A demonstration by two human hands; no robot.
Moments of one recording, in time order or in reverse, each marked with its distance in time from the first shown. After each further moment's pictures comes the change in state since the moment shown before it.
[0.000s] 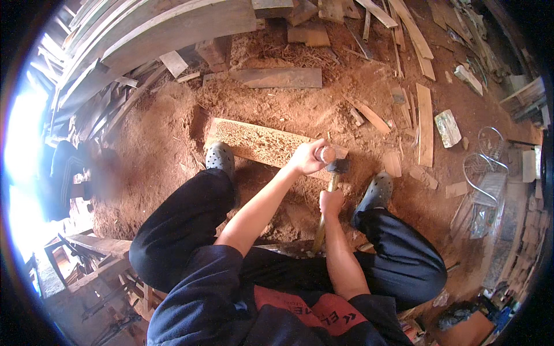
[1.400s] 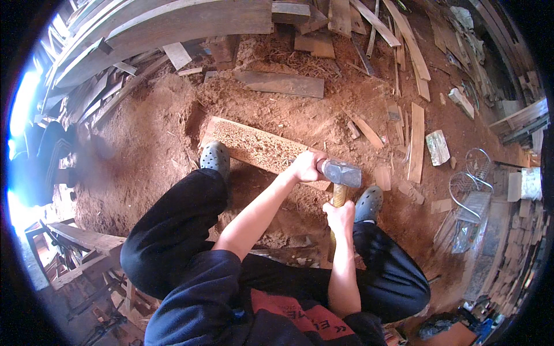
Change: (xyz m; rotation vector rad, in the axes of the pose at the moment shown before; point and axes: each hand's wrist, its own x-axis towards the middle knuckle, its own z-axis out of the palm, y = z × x) left_hand 0.000 -0.007 -0.010 0.009 -0.115 -0.002; right_hand -0.058 -0.093 -0.127 0.053 -0.193 -0.266
